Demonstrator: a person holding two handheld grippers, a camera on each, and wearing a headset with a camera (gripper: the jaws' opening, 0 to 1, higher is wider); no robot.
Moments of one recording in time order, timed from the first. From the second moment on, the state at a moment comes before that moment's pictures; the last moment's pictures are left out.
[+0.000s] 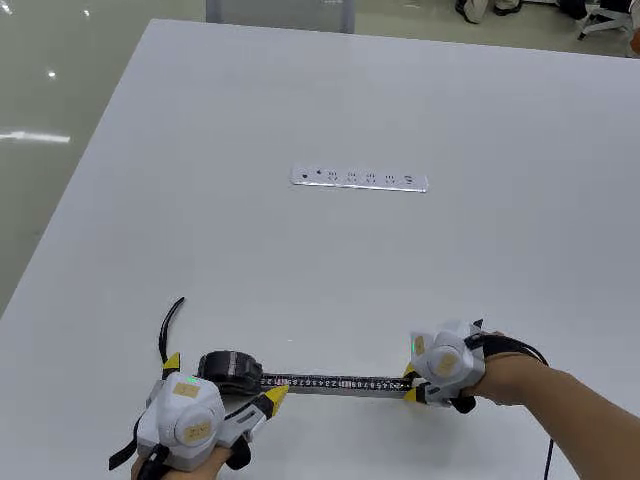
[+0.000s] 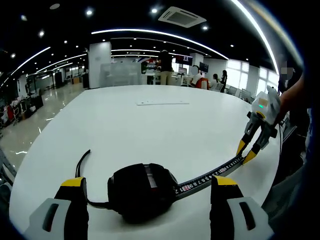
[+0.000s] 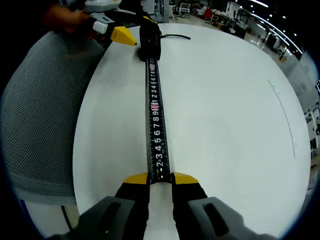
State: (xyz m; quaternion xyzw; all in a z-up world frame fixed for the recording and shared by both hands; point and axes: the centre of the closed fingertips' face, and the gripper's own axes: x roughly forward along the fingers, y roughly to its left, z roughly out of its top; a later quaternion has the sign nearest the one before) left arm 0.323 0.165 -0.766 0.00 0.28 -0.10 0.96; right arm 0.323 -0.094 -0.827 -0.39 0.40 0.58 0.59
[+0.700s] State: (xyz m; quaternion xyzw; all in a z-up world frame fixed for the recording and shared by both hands) left arm 0.323 0.165 -0.775 -0.02 0.29 -0.09 0.95; right arm 0.322 -0.093 -0.829 -0.41 0.42 0.57 0.57
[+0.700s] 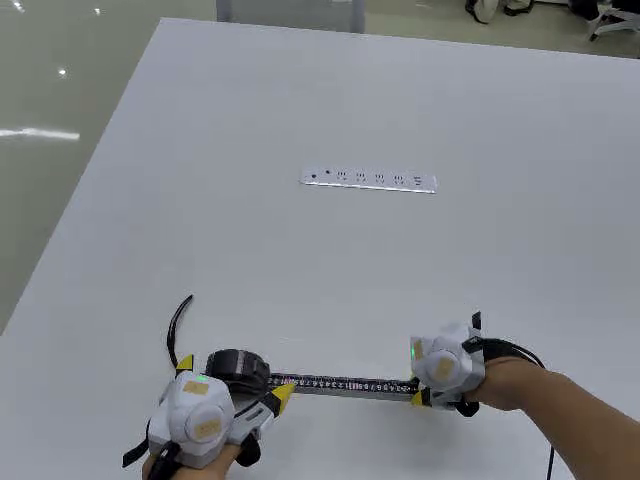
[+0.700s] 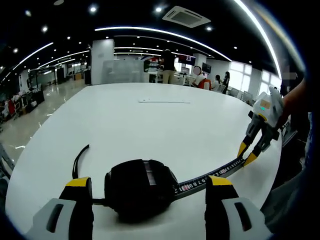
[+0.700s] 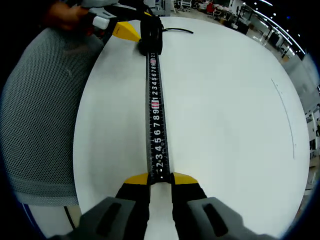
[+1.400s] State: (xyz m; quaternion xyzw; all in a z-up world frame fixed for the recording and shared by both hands) left arm 0.338 0.176 -0.797 -0.06 0.29 -0.04 0.95; right arm 0.322 -0.093 -0.829 -0.42 0.44 0.55 0.58
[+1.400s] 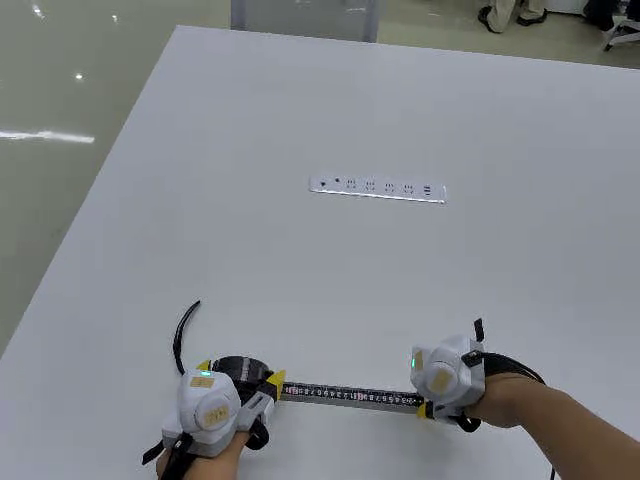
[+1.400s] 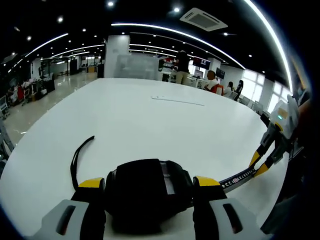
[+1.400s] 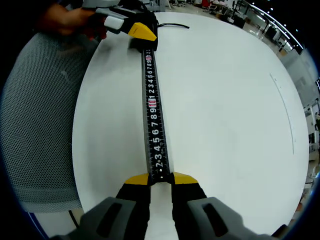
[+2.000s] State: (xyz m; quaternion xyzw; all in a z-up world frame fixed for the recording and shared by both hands) left arm 0.339 0.175 -0.801 -0.06 0.31 -0.06 0.95; right arm 0.322 -0.093 -0.829 -0.40 0.44 0.55 0.58
